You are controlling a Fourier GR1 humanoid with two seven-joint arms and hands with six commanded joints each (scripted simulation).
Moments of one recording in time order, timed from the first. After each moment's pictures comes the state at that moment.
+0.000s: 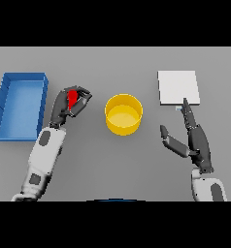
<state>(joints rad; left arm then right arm) -0.51 0.01 0.05 -0.87 -0.20 0.13 -0.20 0.11 -0.07 0.11 -1.74 0.19 -0.01 -0.08</state>
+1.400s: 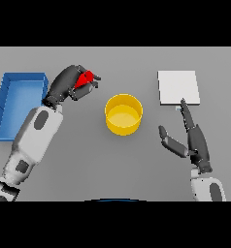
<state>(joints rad) -0.66 0.21 -0.23 -1.08 -0.37 -0.03 0.03 0.11 -0.08 0.12 -1.73 0.24 -0.02 -0.08</state>
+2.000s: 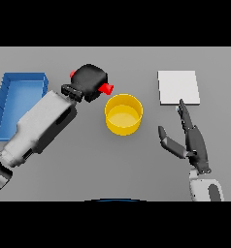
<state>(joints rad) -0.89 0.31 -0.62 -1.01 -0.76 -0.23 0.13 0.12 -0.06 0.13 -1.74 0.21 -0.01 -0.07</state>
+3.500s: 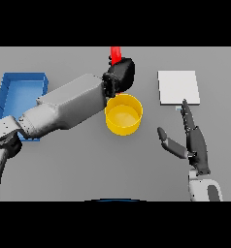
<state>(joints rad) -1.34 0.26 -1.18 -0.81 -1.34 -0.32 -0.21 0.12 -0.04 0.11 -1.73 0.21 -0.04 -0.12</state>
